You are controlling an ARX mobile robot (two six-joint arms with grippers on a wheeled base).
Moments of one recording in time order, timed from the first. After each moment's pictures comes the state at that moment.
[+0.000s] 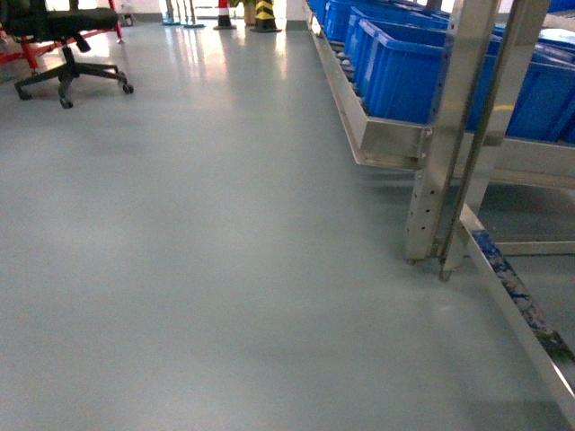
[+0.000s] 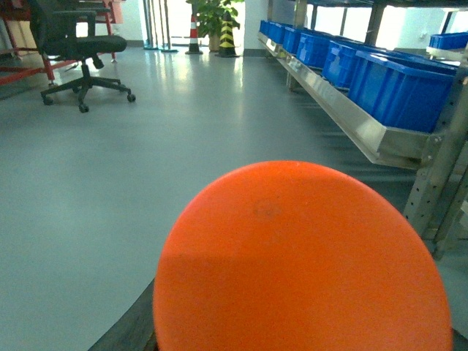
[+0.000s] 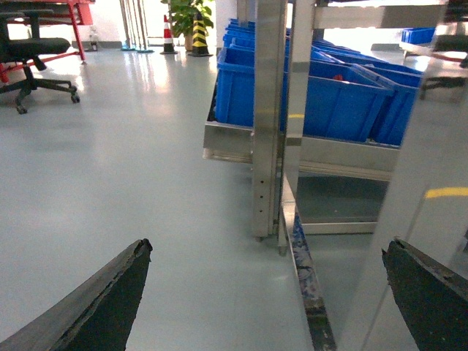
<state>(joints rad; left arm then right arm) 0.00 0.01 0.01 -0.01 0.00 -0.01 0.00 0.00 0.01 0.00 0.00 0.00</state>
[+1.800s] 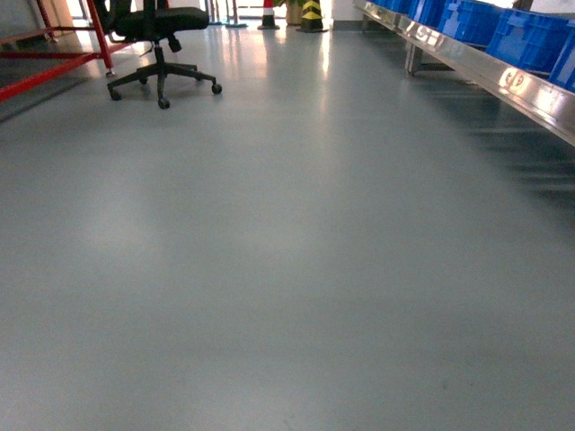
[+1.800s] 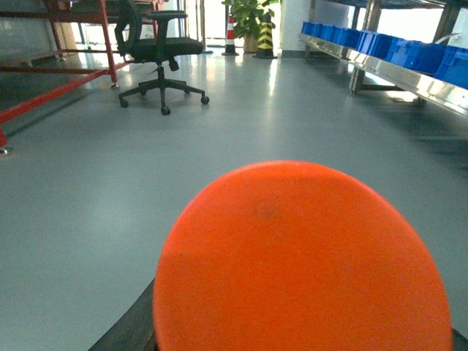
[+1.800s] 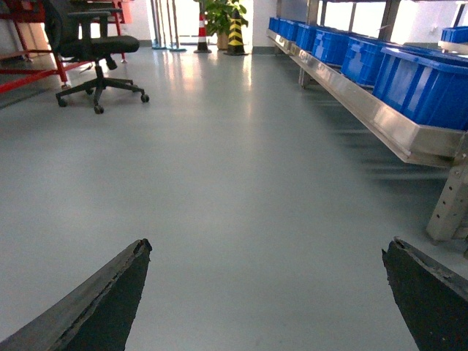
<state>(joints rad) 0.00 0.01 0.01 0.00 0.00 -0.01 0.00 0.00 0.01 0.00 0.00 0.00</state>
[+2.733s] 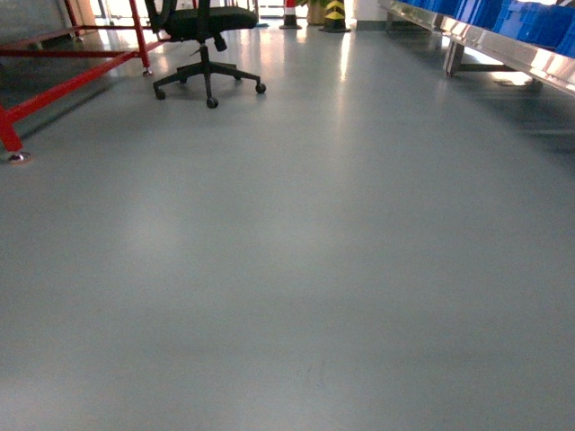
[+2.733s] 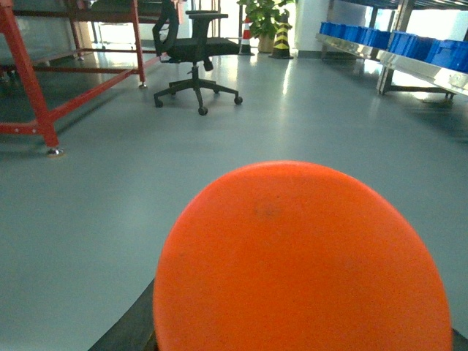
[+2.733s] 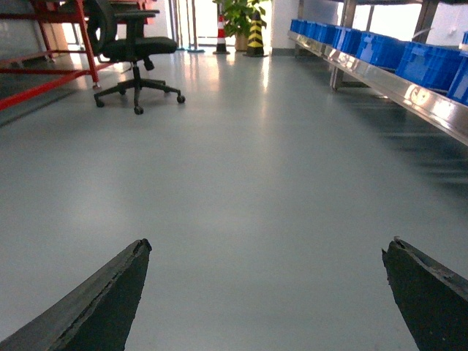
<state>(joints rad) 0.00 0.01 0.01 -0.01 0.00 -0.01 0.00 0.01 0.01 -0.01 0.00 0.00</state>
